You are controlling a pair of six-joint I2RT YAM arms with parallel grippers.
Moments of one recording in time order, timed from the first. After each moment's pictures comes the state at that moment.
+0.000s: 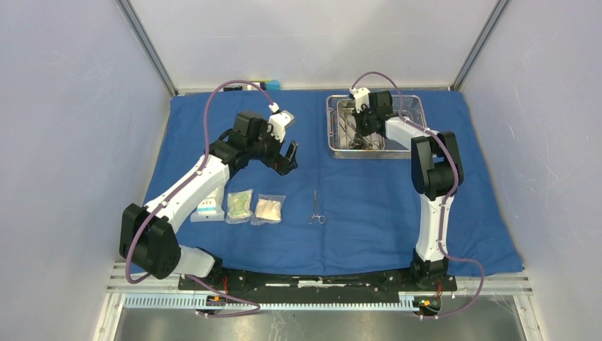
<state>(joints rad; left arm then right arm) -0.47 1.39 1.12 -0.42 0.33 0.13 0.21 2.14 1.53 -0.15 -0.16 -0.24</state>
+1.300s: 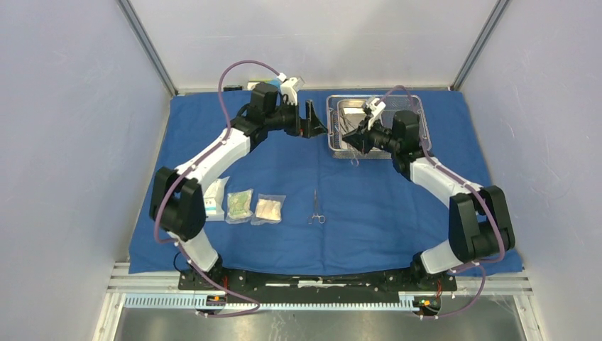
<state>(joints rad) -0.47 1.68 1.39 -0.18 0.54 -0.31 0.23 1.51 0.91 0.30 -0.67 -0.08</state>
